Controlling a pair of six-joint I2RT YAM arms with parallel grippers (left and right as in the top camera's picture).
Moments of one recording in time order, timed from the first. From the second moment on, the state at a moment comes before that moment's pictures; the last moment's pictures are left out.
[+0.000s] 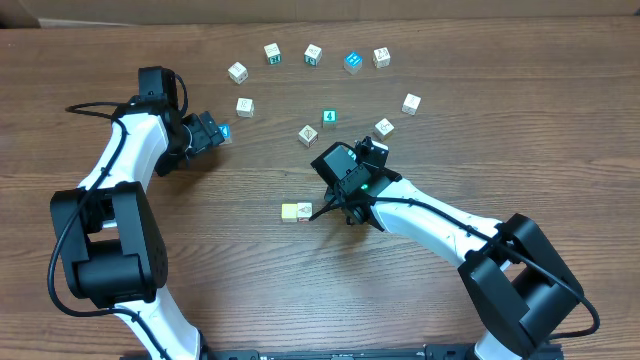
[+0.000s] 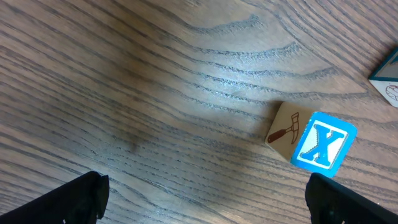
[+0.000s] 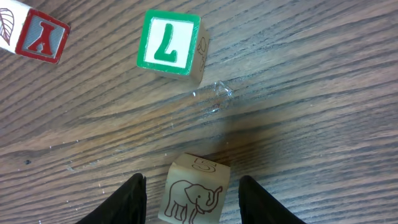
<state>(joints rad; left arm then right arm) 0.10 1.97 1.39 -0.71 0.02 -0.44 0.71 1.83 1.12 -0.49 0.28 1.04</state>
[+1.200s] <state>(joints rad) 0.10 1.97 1.39 -0.71 0.02 -0.44 0.71 1.83 1.12 -0.53 0.24 1.06</state>
